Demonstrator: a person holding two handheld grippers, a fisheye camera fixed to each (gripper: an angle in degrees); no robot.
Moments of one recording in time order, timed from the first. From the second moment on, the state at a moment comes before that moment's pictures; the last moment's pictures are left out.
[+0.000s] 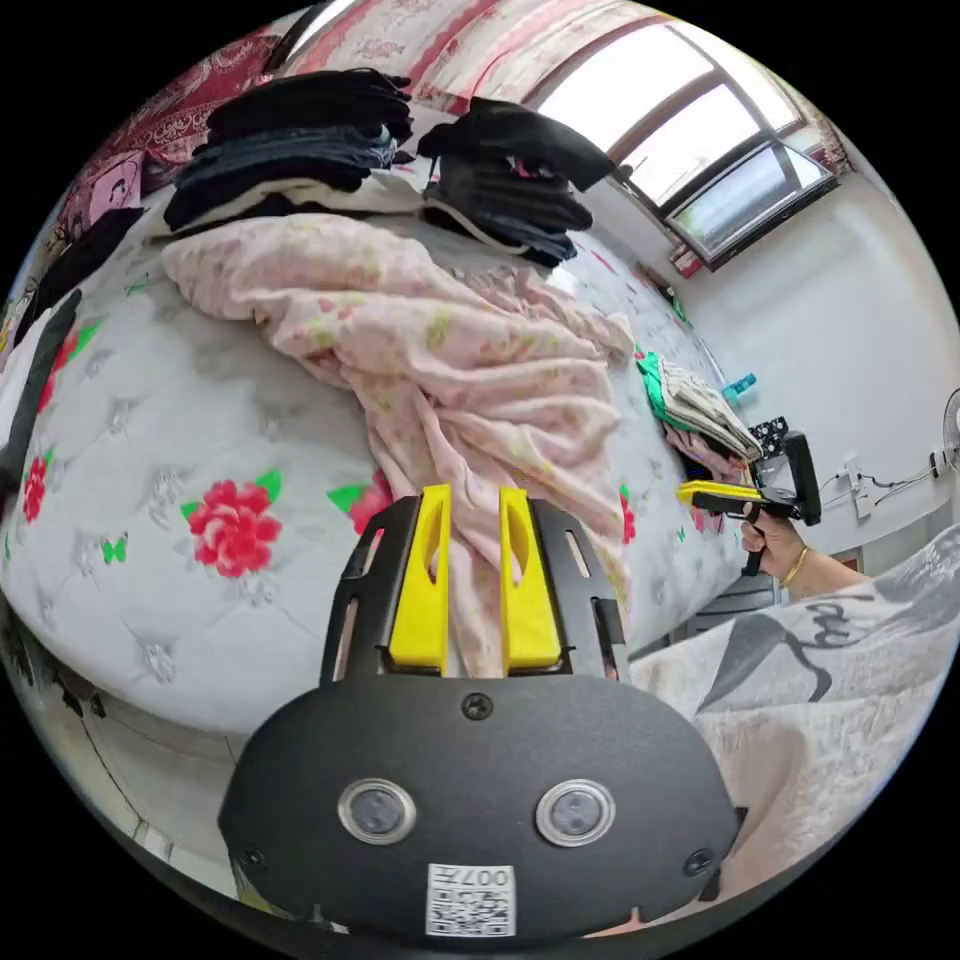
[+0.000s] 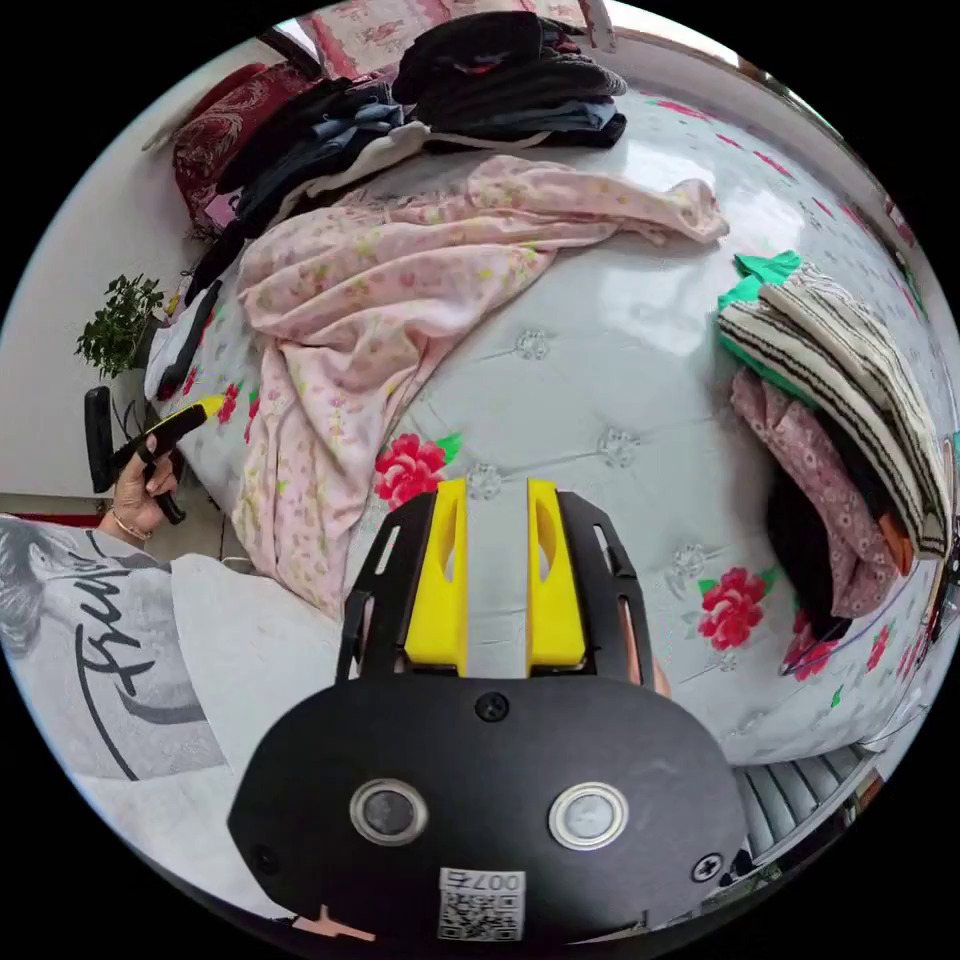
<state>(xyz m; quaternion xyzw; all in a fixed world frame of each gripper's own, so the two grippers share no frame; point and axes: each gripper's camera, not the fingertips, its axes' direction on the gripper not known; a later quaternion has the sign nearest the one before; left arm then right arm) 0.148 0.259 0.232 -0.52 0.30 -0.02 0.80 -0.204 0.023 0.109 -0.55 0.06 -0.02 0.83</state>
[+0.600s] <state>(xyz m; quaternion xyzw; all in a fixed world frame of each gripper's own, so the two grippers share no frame) 0.181 0.148 0.299 -0.48 0.37 0.01 0.79 -0.223 -0.007 0.139 -0.50 -0.15 -0.07 0.85</state>
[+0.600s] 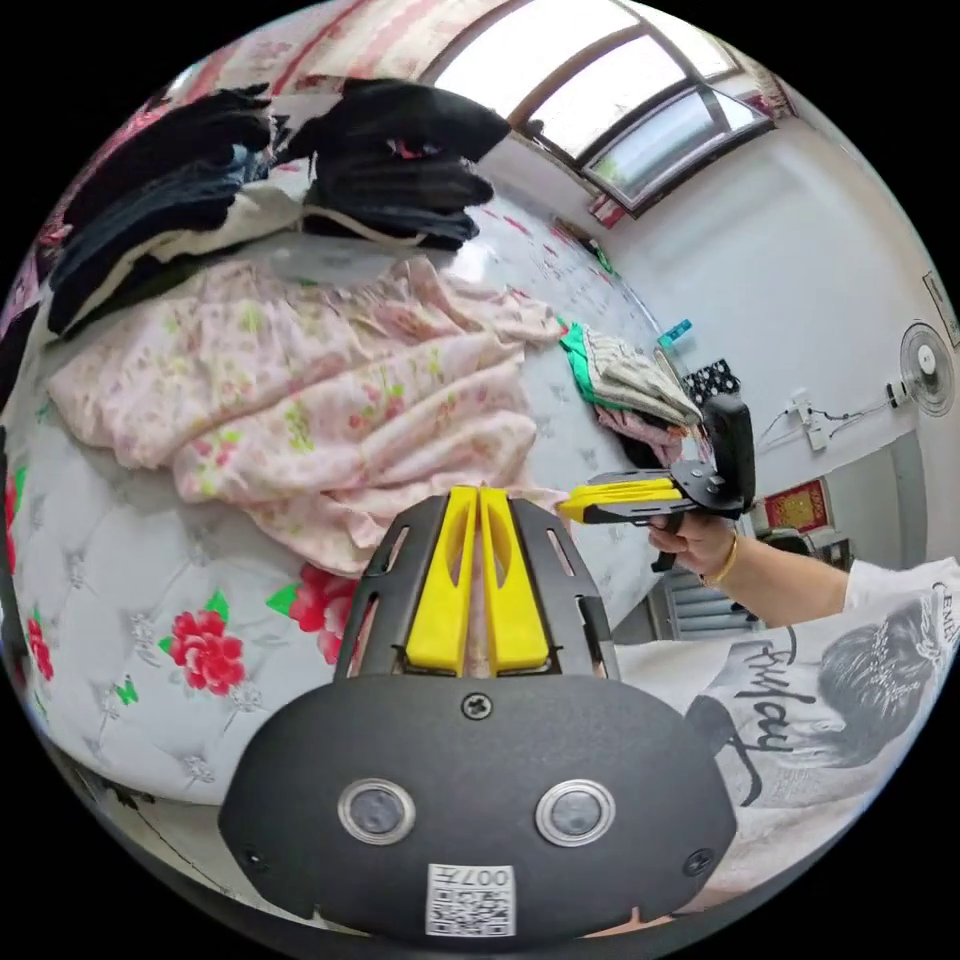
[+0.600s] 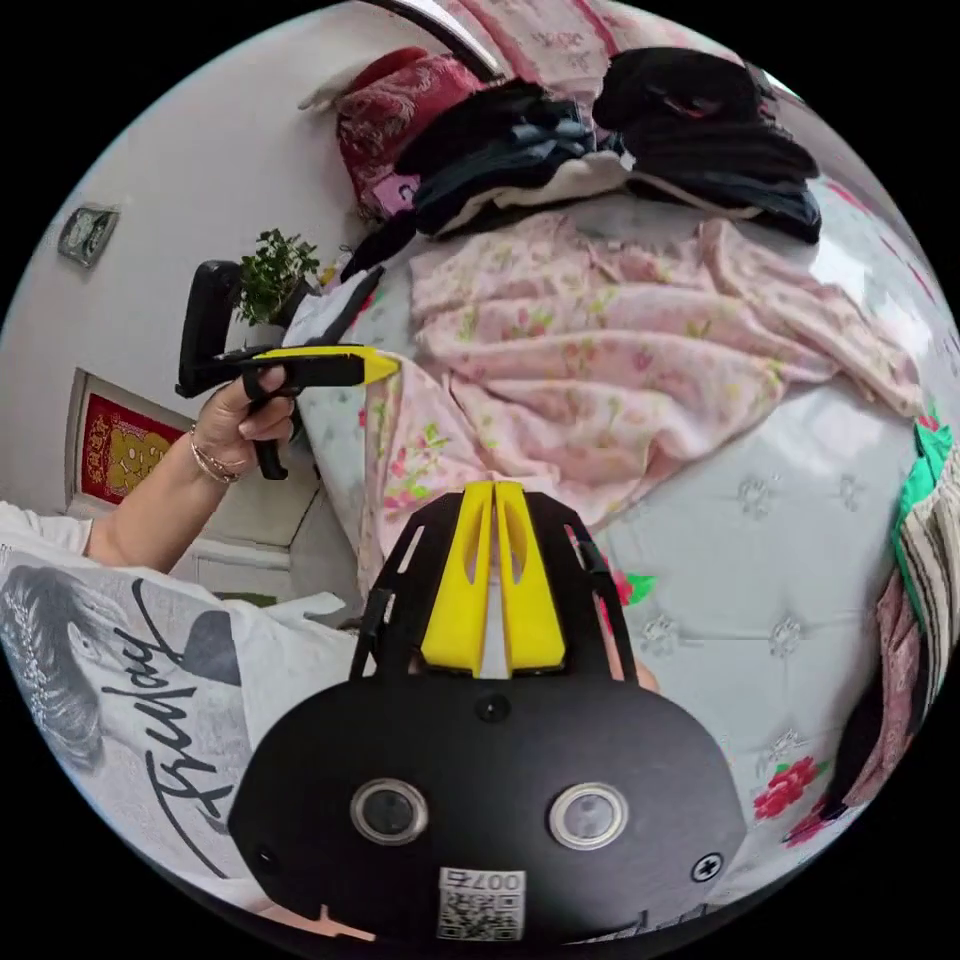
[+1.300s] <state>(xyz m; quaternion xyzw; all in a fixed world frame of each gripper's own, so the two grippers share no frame) 0.148 0.252 0.082 -0.56 0.18 0.04 0.81 -0.141 0.108 -0.027 -0.54 -0.01 -0.26 0.80</state>
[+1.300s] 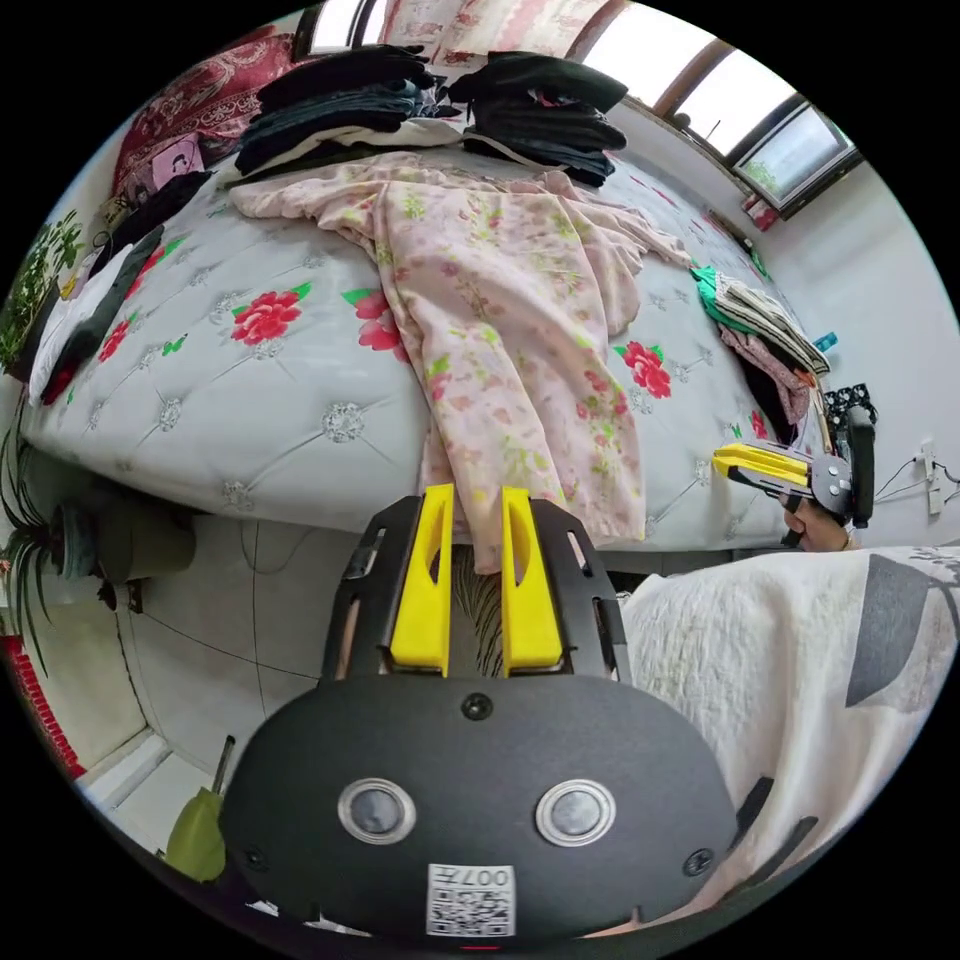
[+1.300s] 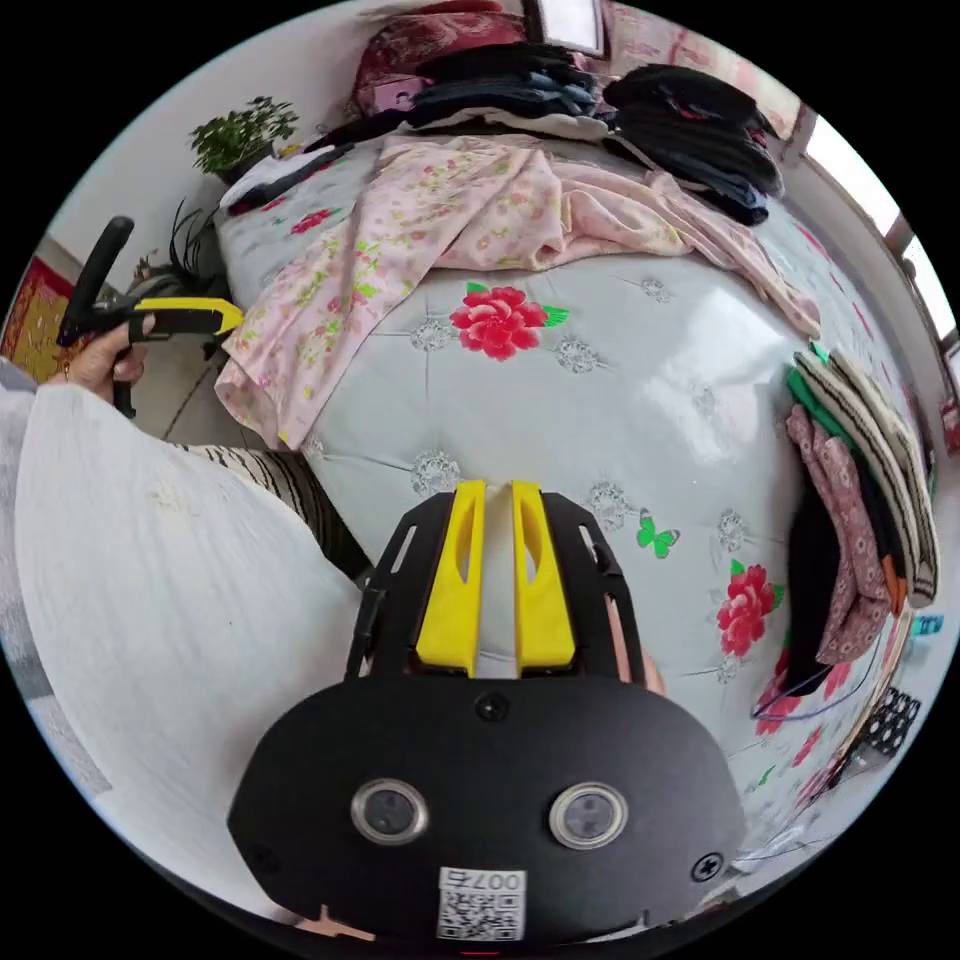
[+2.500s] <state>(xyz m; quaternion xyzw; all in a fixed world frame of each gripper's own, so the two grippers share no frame) 0.098 -0.087 -0.010 -0.16 0.46 -0.06 0.87 -0.276 0.057 -0.028 -0.37 -0.04 -0.33 0.87</state>
